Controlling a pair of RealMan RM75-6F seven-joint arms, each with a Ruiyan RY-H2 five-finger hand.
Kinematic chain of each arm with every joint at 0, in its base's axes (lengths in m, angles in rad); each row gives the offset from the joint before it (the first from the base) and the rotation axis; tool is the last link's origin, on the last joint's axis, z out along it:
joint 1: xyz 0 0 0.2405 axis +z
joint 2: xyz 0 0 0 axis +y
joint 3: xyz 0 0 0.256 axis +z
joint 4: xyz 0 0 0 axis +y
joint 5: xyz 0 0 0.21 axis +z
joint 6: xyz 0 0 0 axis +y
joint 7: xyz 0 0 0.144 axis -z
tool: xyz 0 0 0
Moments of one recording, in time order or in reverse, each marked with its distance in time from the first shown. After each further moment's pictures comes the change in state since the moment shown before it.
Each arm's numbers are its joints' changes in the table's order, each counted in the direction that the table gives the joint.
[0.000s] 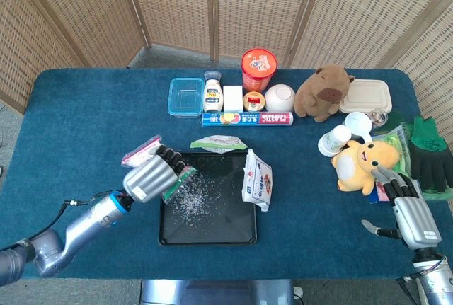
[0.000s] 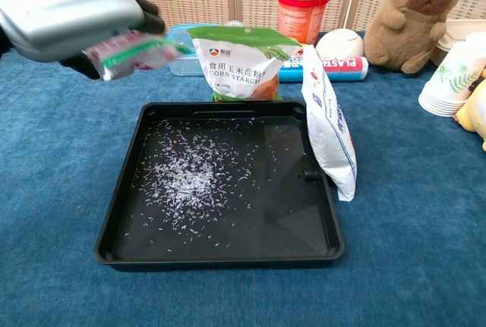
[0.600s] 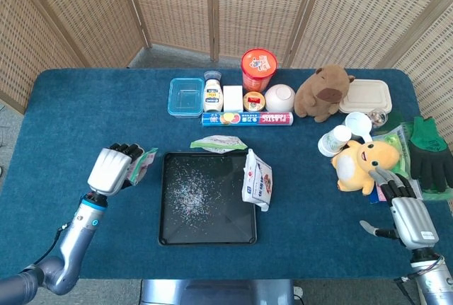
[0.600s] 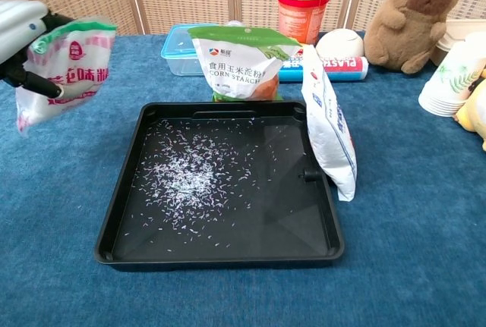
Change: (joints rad) left arm 0.177 -0.193 -0.011 0.189 -0.249 0.199 0.584; right arm 0.003 -0.007 -0.003 -0.003 0.001 -0.007 0.020
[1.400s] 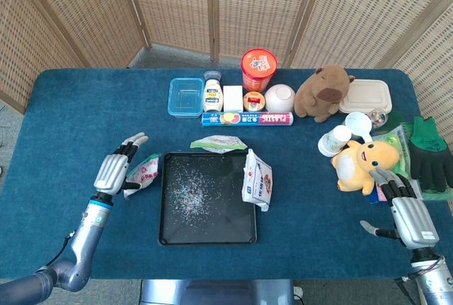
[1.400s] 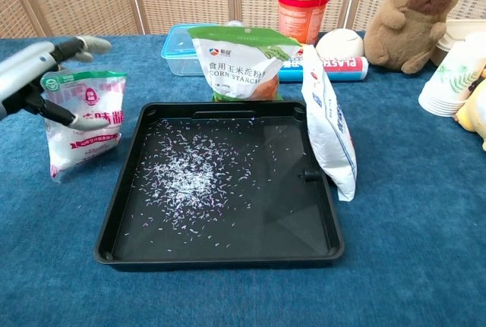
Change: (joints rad) left arm 0.004 -0.107 -0.009 0.137 -0.097 -0.085 0.359; right arm 0.001 0.005 -0.001 -0.001 0.001 -0.001 -0.007
